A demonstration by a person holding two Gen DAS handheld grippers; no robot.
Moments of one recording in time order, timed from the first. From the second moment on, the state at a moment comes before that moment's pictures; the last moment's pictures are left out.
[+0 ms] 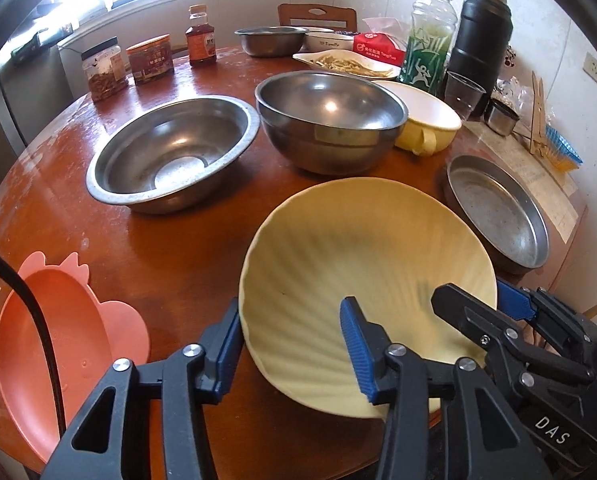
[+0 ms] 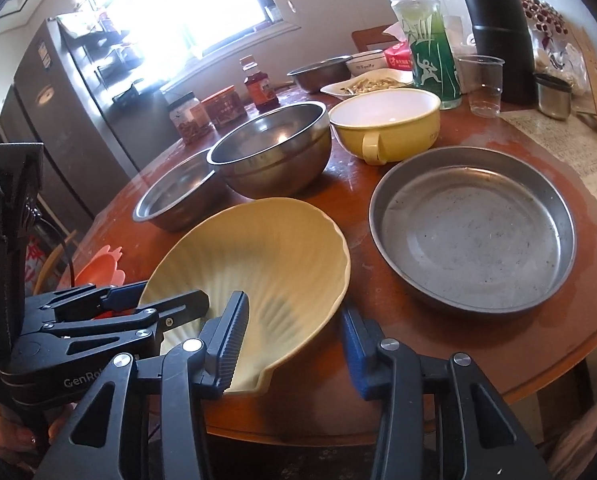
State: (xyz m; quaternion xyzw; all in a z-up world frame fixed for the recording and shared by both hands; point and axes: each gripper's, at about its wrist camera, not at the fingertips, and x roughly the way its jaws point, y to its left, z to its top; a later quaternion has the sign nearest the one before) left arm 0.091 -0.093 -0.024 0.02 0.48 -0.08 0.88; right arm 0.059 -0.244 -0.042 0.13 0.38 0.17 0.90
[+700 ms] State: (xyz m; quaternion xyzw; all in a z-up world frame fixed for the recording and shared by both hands) left arm 0.068 -0.083 -0.004 -0.01 0.45 -0.10 0.89; right arm 0.050 -0.236 -0.026 0.10 0.37 0.17 0.91
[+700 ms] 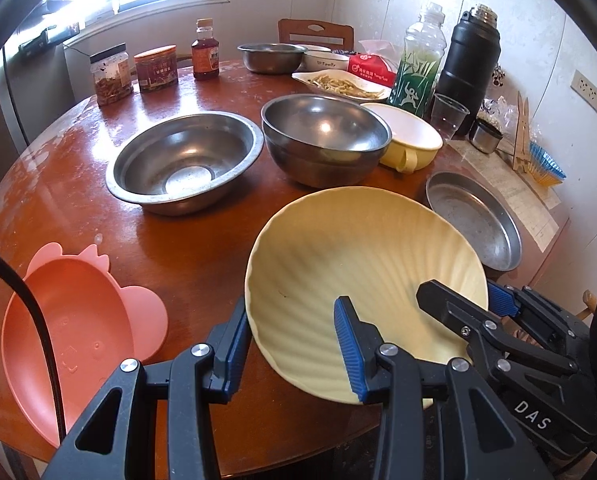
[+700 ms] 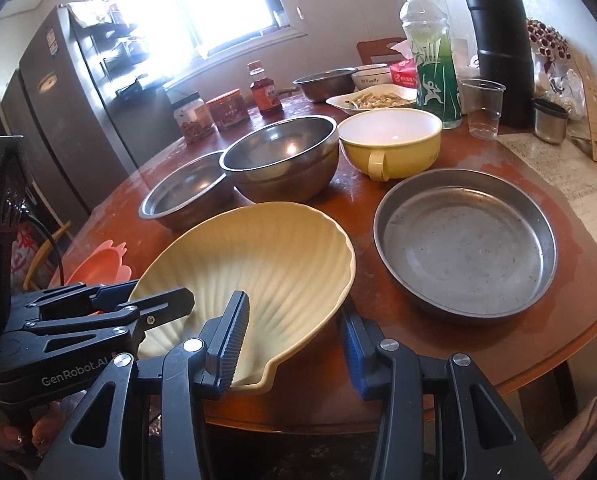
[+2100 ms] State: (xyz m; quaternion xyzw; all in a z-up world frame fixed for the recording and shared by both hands) left arm 0.013 0.092 0.032 -0.12 0.37 0.06 0.92; right arm 0.061 -0.055 0.020 0.01 0.34 0.32 0.88
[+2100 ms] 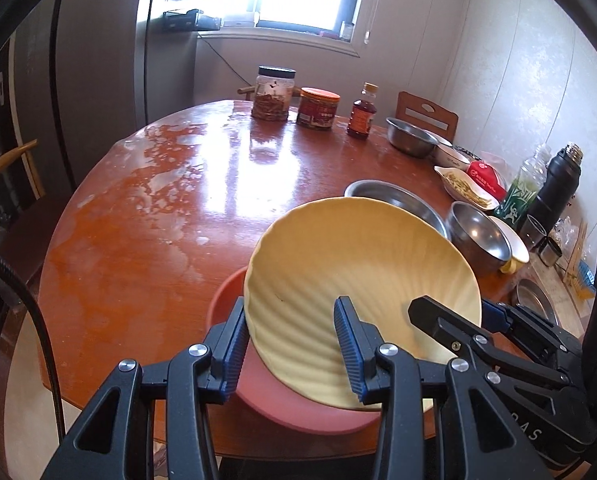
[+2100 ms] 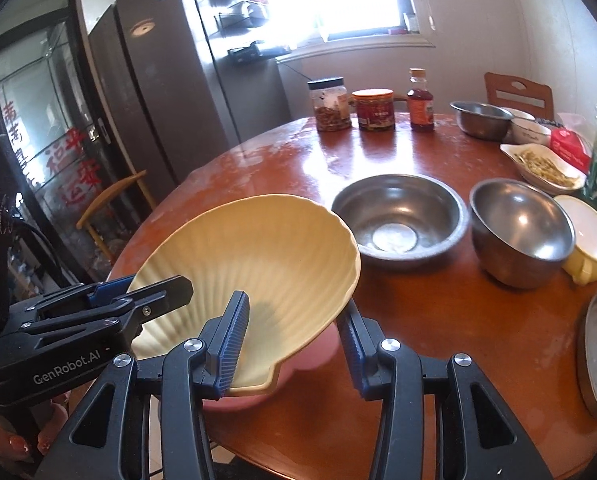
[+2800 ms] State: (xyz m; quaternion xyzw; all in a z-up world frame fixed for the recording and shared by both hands) left arm 0.021 0.111 0.000 -0.13 0.40 0.05 0.91; right arm 0.052 -0.030 -0.012 -0.02 0.38 0.31 0.87
